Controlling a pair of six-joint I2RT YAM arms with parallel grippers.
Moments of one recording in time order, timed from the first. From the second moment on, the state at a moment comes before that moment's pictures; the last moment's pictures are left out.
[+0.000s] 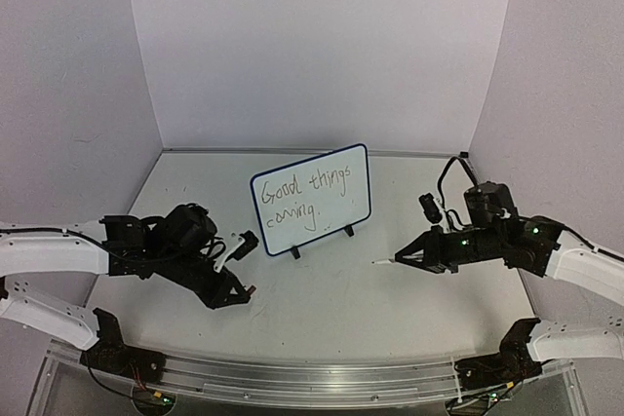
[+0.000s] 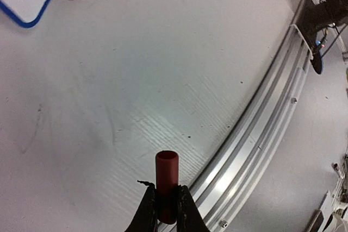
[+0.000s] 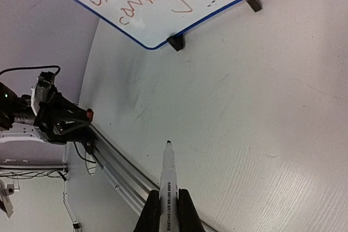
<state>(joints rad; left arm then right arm) -1.03 1.14 0.72 -0.50 0.23 -0.36 0.69 0.95 0.68 -0.40 -0.41 0.73</state>
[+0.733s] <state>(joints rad) -1.32 1.43 1.00 -0.34 0.32 -0.23 0.82 1.11 0.70 -0.18 -0.83 0.80</state>
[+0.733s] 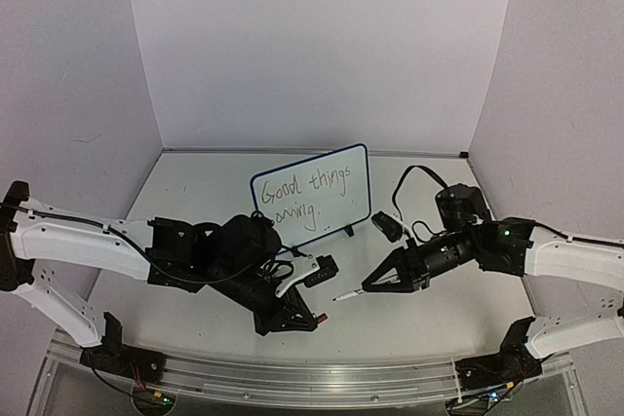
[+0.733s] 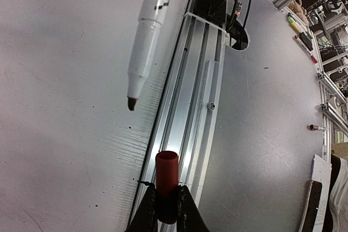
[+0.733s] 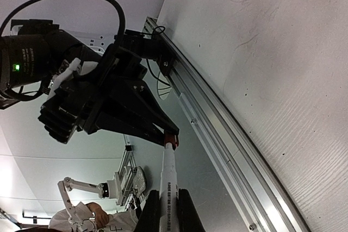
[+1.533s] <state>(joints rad) -1.32 1.43 0.99 -0.28 0.33 -0.23 0.85 1.13 0.68 -0.16 -0.90 0.81</state>
